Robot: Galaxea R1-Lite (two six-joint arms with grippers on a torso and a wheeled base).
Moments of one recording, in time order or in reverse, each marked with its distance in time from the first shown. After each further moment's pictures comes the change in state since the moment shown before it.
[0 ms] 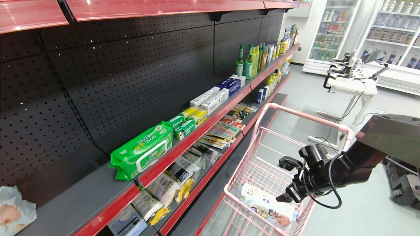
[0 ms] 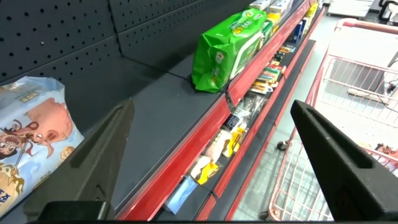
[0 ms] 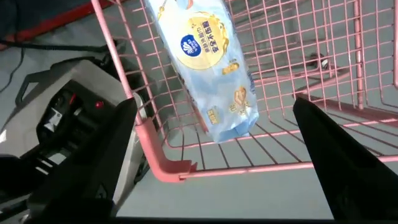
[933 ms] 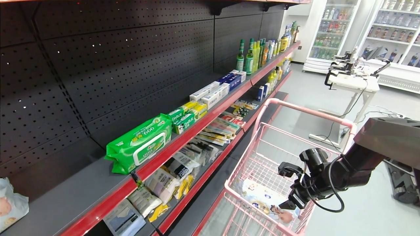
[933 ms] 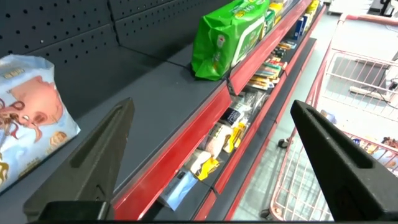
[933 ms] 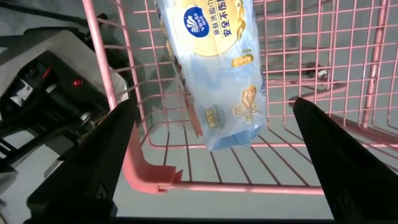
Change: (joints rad) left arm 0.000 0.000 0.000 0.000 0.000 0.000; right arm -0.017 0.030 0.015 0.000 0.021 -0.174
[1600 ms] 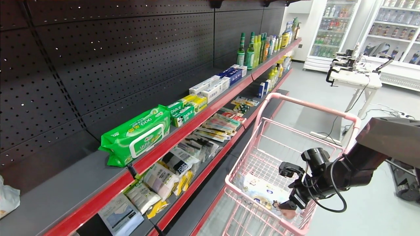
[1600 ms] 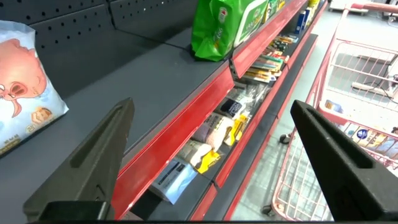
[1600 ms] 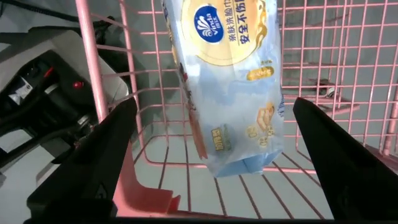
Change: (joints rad) left arm 0.000 0.000 0.000 0.000 0.000 0.000; right arm -0.020 -0.005 0.002 0.000 0.062 -0.060
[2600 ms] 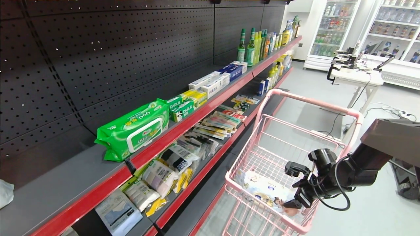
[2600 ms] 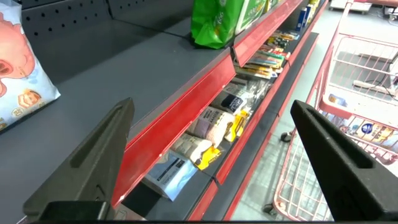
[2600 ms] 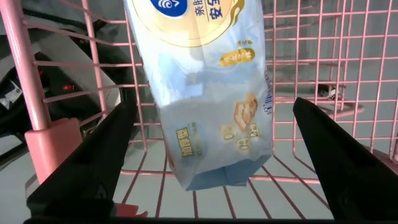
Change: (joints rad) left arm 0.000 0.000 0.000 0.000 0.000 0.001; right arm -0.066 0.039 -0.027 0.000 0.053 -0.050
